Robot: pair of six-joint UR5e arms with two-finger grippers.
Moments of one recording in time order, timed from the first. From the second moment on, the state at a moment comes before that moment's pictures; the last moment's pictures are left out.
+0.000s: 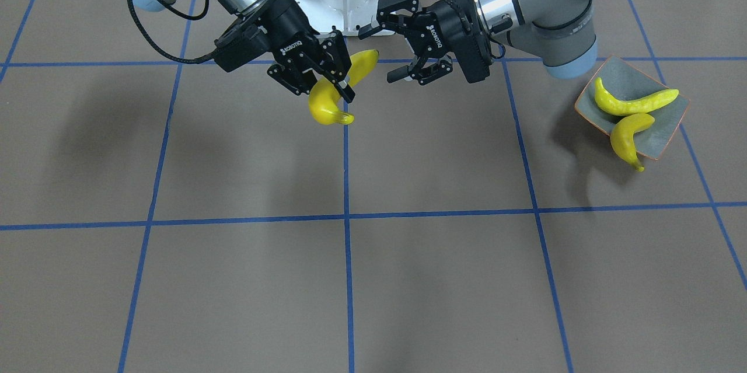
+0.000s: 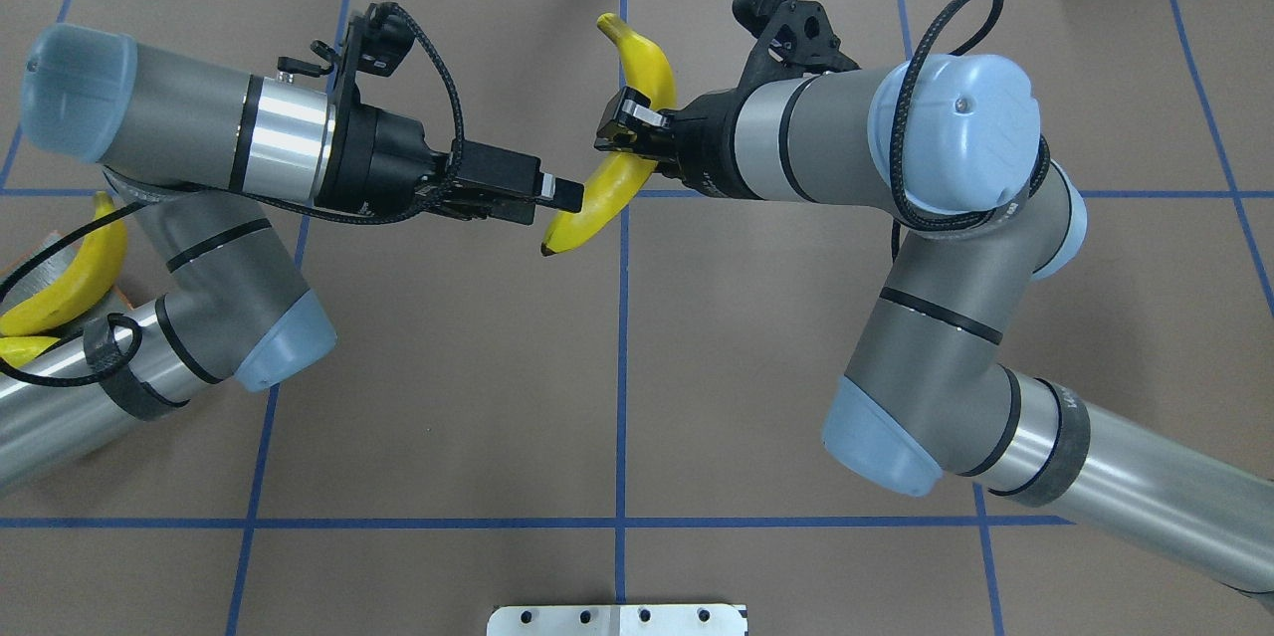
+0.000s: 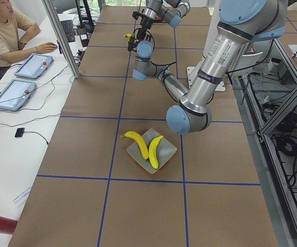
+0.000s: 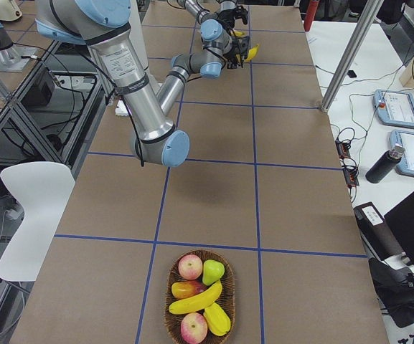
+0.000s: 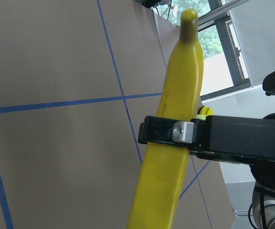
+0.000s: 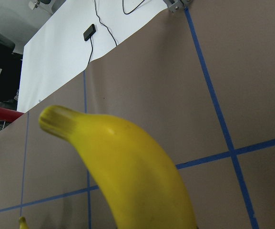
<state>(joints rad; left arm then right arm) -0.73 -2.11 -1.66 -2.84 -2.24 -1.48 0.59 -0.96 1.87 -1.04 1.72 1.61</state>
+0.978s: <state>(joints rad) -0.72 -2.11 -1.66 -2.87 -2.24 -1.48 0.57 -0.93 1.87 -1.04 1.71 1.61</state>
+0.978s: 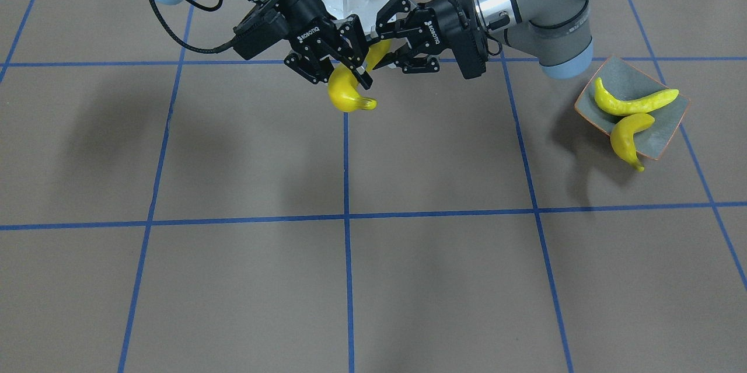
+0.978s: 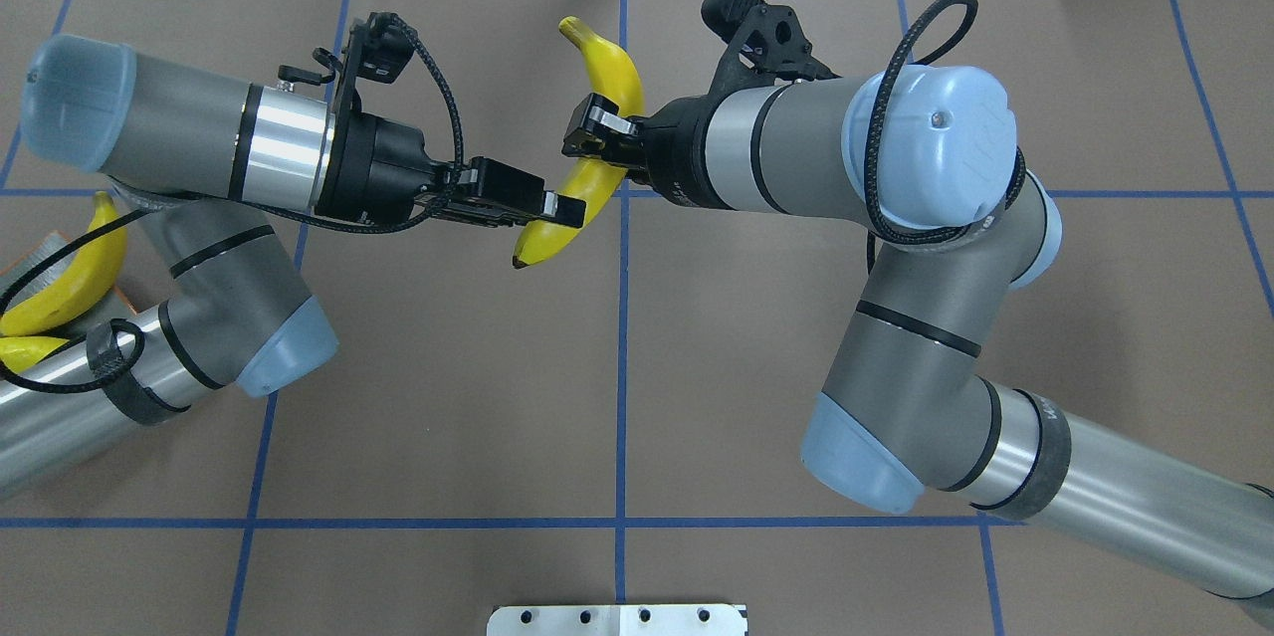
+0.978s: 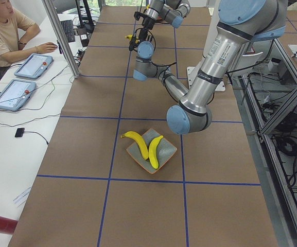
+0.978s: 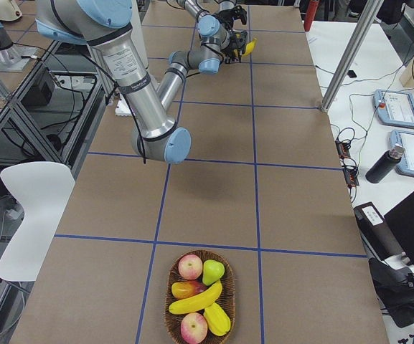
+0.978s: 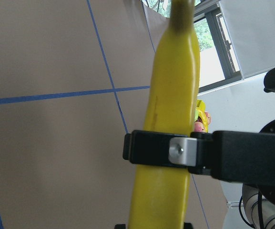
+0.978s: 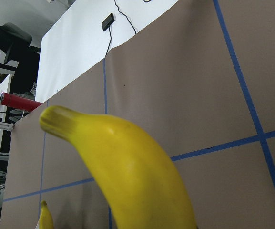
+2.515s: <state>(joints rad) -1.06 -1.75 -1.66 -2.87 -2.62 -1.07 0.89 -1.26 1.94 -1.05 1.97 1.38</state>
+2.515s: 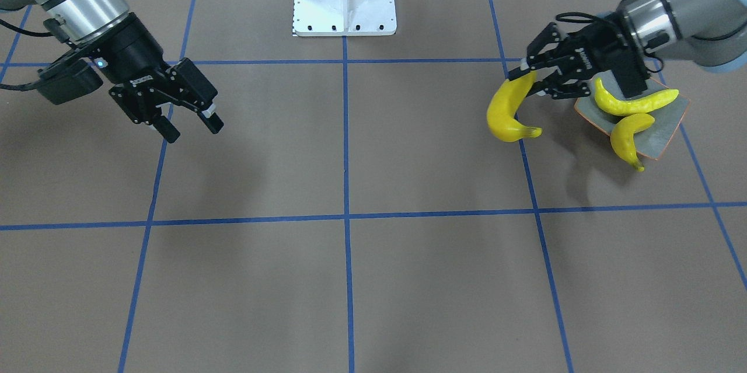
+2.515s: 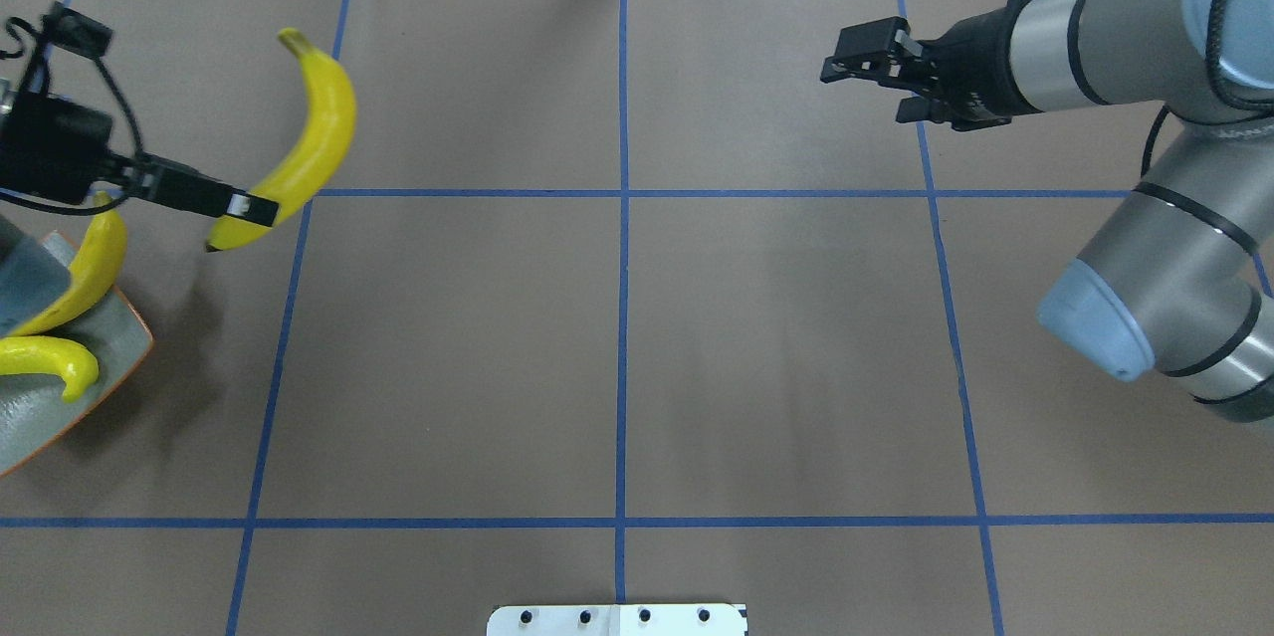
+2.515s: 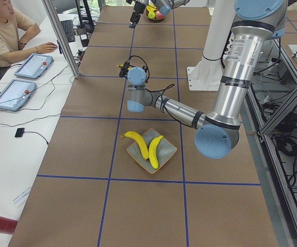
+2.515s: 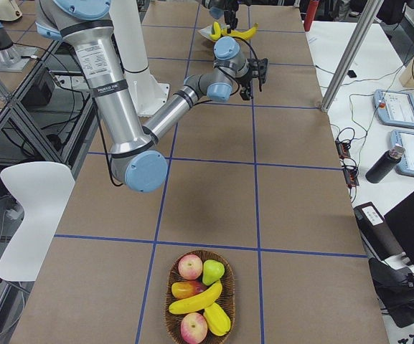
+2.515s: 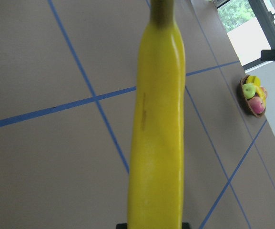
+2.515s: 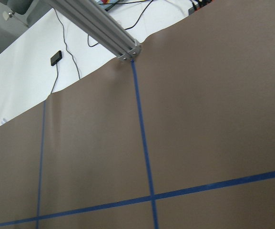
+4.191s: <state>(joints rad) -1.18 -1.40 -1.42 -2.86 -2.64 -0.18 1.31 -1.65 1.81 -1.04 2.20 0.44</state>
